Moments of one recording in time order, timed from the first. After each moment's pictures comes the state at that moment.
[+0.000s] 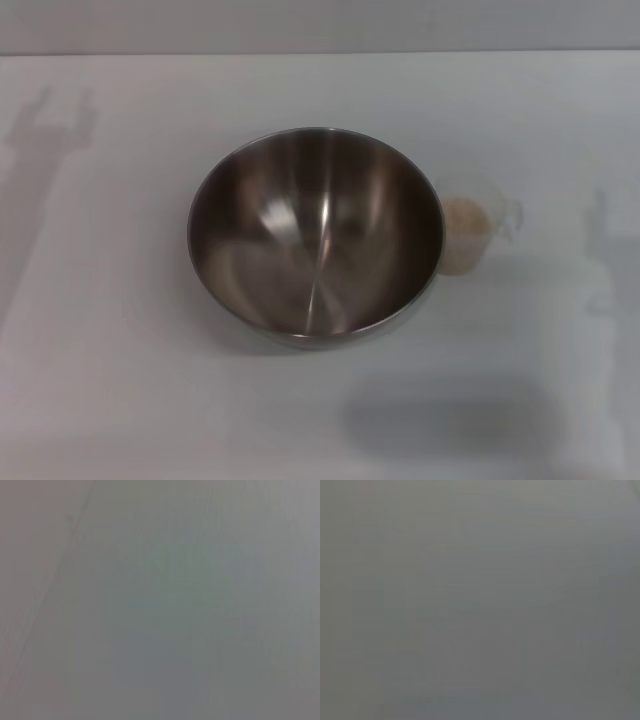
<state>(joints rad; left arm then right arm) -0.35 -1.97 -1.50 -0.50 2.89 1.20 -0.50 0.05 2.08 0.53 0.79 -1.96 -1.59 -0.36</state>
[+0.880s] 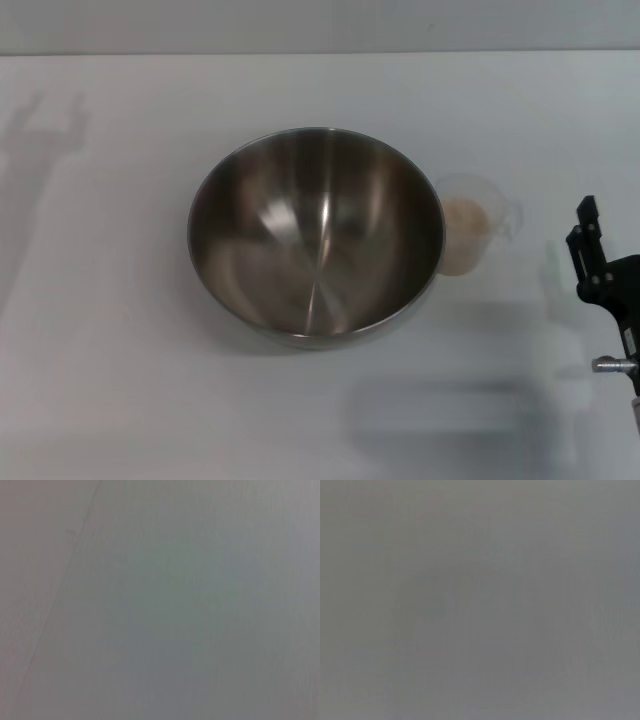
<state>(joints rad) -0.34 -1.96 -1.51 -0.49 2.89 1.23 -0.48 0.00 2.08 0.32 0.75 -1.84 -1.45 -0.47</state>
